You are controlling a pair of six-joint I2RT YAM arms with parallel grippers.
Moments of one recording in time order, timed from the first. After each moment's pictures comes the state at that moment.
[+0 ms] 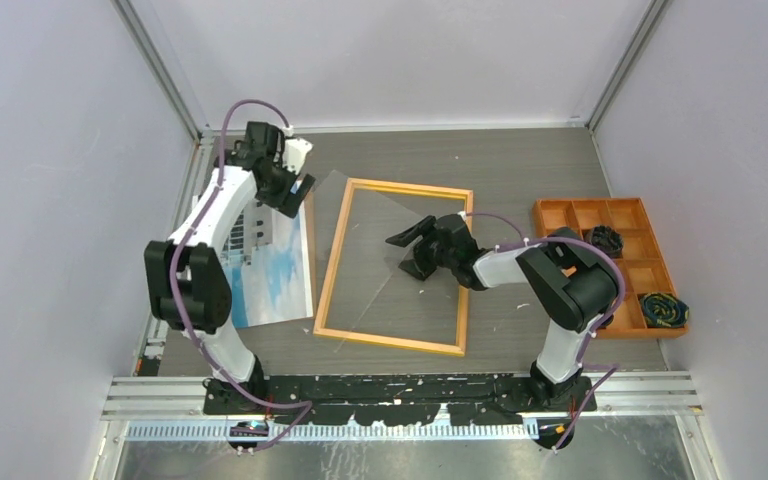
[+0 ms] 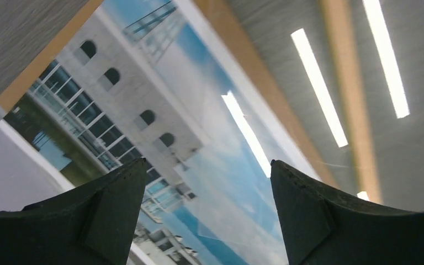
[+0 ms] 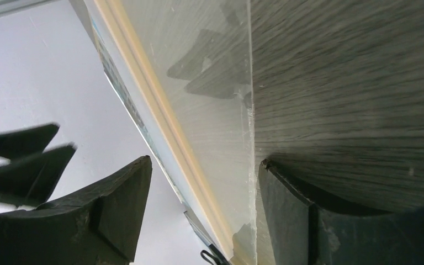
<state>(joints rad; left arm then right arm) -0.15 1.68 1.54 -0.88 0.11 0.38 0.58 1.80 0.71 0.49 -0.18 1.50</state>
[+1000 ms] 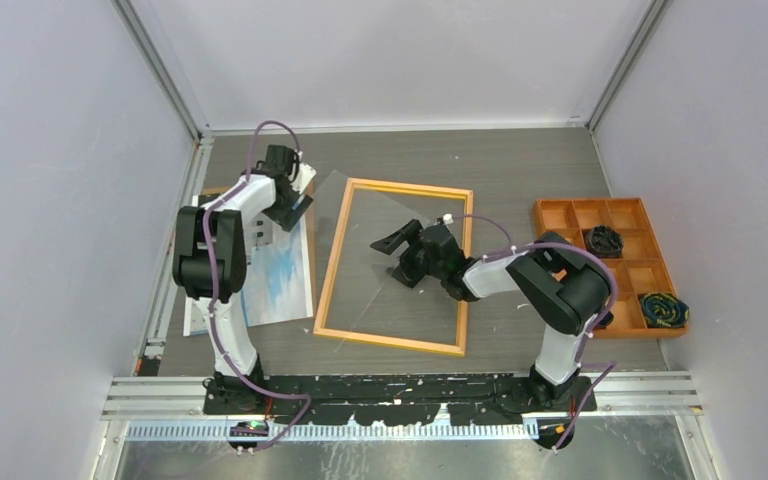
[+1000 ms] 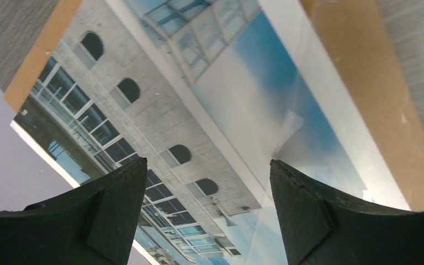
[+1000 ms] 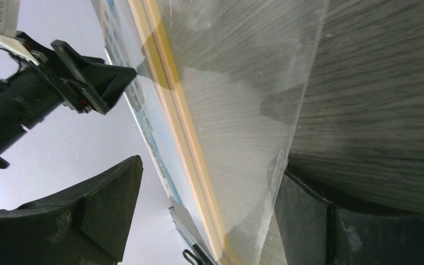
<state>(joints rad) -0.13 1.96 1.41 -0.54 -0.25 0.49 0.71 1.79 0.70 0.56 -0.06 1.44</state>
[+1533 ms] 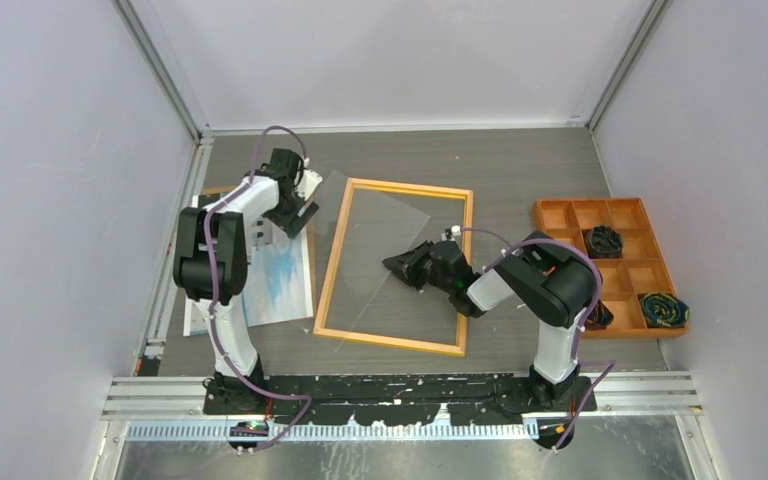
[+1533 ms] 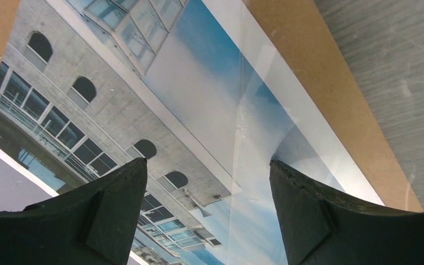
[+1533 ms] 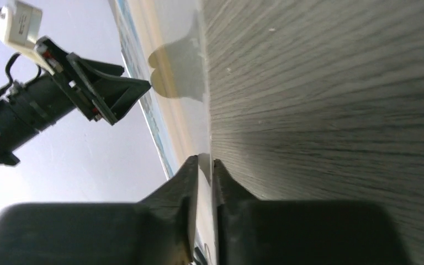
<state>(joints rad) -0.16 1.95 1.39 -0.60 -0.18 0.50 0.71 1.87 0.57 0.87 -0.05 1.50</state>
